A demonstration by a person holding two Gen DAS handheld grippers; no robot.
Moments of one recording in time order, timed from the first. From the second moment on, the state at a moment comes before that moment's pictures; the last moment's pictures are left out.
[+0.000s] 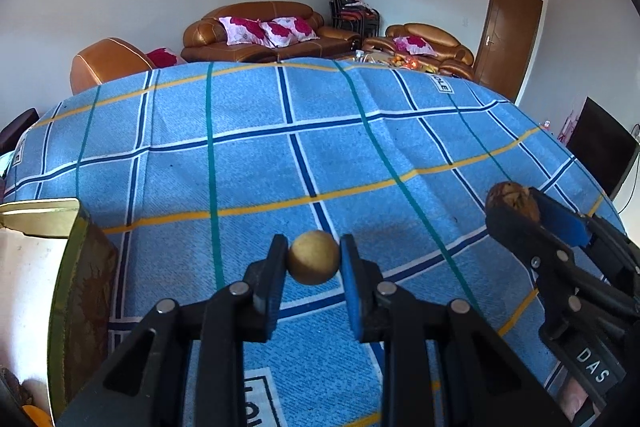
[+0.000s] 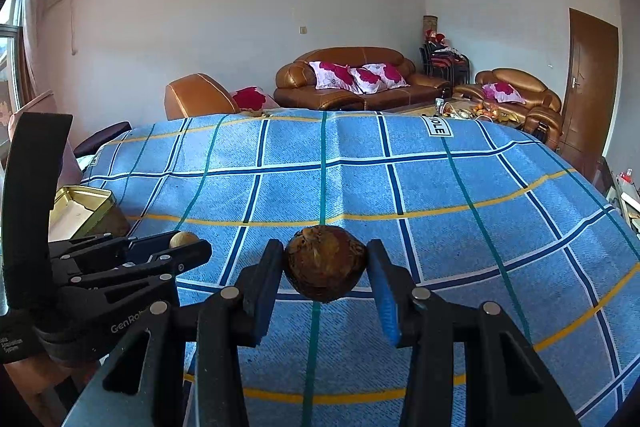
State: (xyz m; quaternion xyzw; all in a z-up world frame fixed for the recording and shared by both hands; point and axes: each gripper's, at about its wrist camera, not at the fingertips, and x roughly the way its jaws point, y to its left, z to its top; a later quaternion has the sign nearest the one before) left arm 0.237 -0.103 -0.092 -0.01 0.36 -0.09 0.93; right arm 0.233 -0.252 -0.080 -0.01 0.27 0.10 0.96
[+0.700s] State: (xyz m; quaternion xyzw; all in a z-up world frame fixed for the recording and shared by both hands) left arm 0.208 -0.103 -0.076 0.01 0.29 -0.07 0.95; right arm 0.214 -0.247 -0.072 -0.03 0.23 0.10 0.97
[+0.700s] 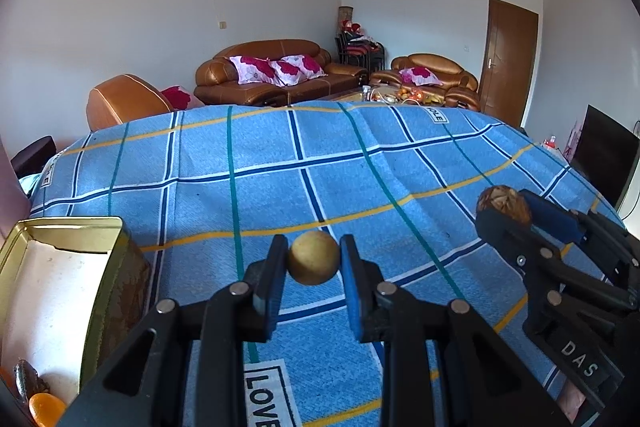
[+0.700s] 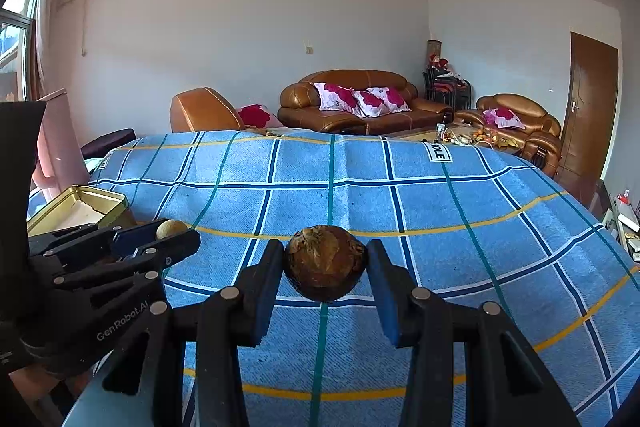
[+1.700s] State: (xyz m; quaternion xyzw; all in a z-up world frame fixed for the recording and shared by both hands) left arm 0.177 -0.100 -0.069 0.02 0.24 -0.07 0.97; right arm 0.184 -0.247 -0.068 -0.03 0.19 0.11 0.98
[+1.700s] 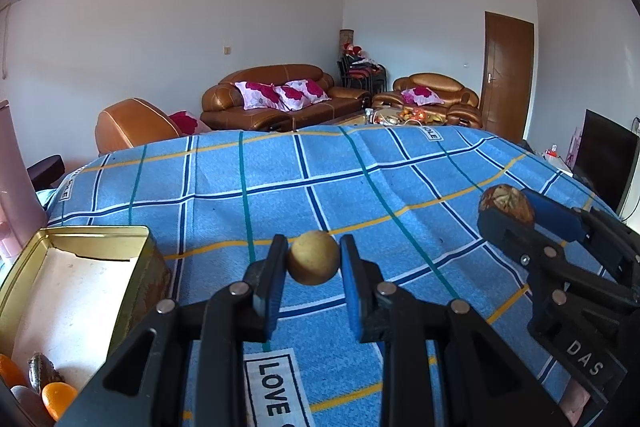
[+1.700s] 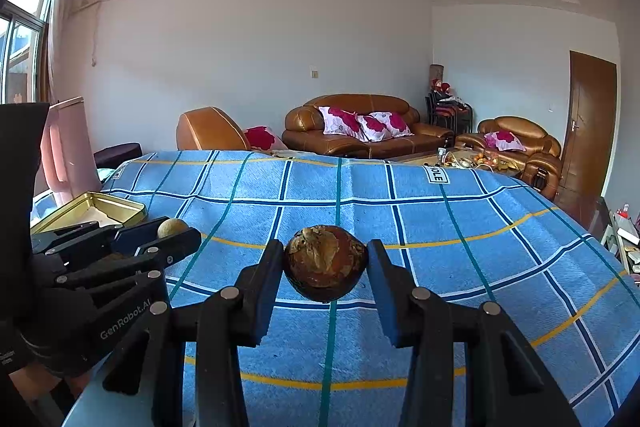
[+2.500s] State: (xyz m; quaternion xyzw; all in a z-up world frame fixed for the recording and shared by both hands) left arm 0.138 -0.094 -0.062 0.03 0.21 -0.07 0.98; right arm 0.161 -0.241 -0.068 -0.04 0.17 0.11 0.98
